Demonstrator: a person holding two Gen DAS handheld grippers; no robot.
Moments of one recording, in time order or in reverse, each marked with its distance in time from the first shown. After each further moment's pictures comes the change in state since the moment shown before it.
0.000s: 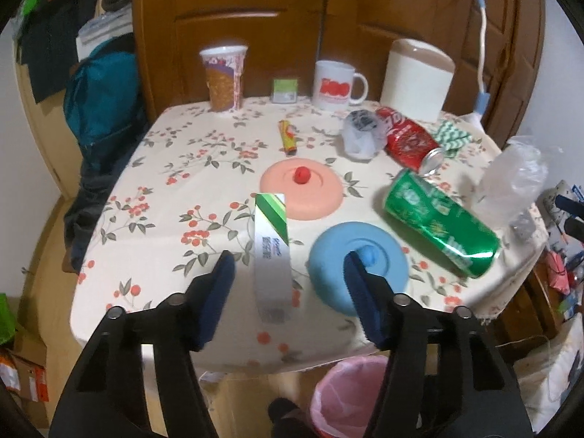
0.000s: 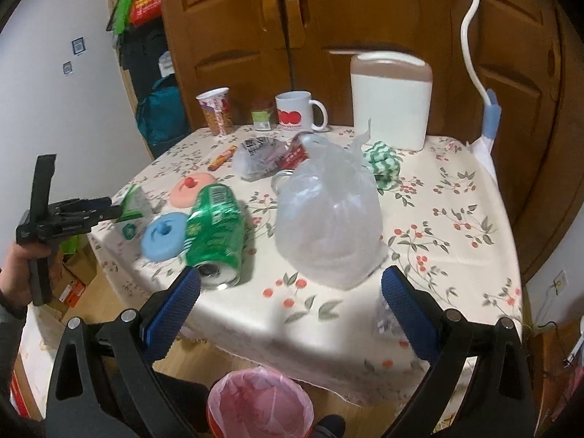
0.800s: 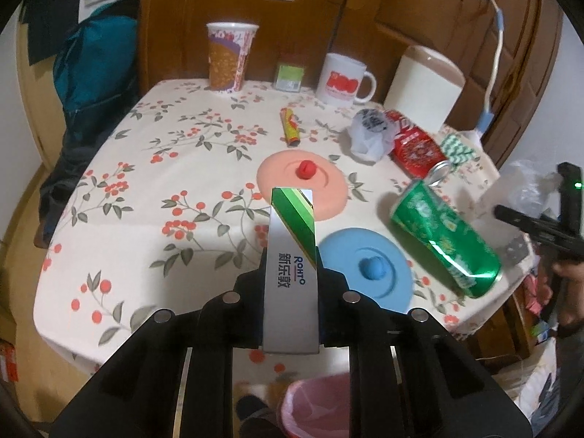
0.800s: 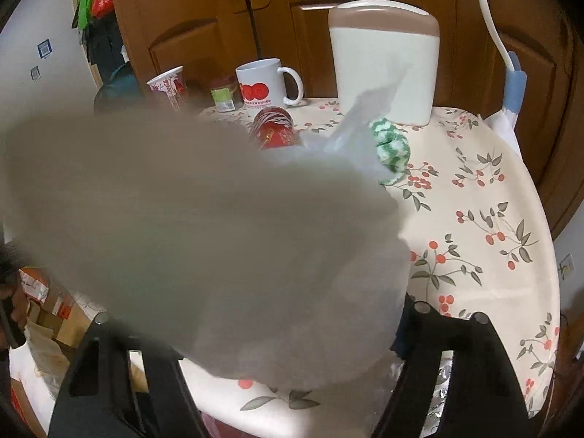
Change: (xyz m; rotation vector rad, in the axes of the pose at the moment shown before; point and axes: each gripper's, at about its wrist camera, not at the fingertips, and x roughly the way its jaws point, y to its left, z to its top) left arm 0.020 0.018 0.000 -0.110 0.018 -0.100; right arm 0.100 -0.032 0.030 0.060 0.092 -0.045
